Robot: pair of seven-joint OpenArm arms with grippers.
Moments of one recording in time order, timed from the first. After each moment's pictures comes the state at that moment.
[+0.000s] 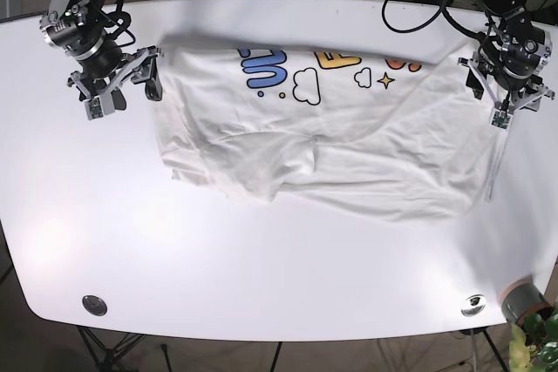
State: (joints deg) left arm 12.3 -11.8 -35.6 105.8 4.3 -40.3 51.4; right arm -18.0 5.7 30.5 114.1 28.4 35.6 -56.1
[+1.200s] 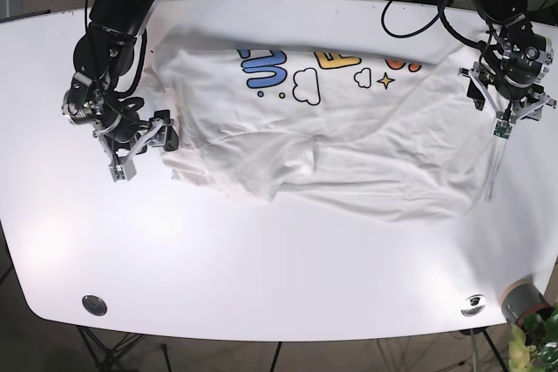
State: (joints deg) left arm 9.3 -11.6 -35.5 105.9 4.5 -40.3 51.6; right arm 8.2 5.3 26.5 79.0 14.8 35.6 -54.5
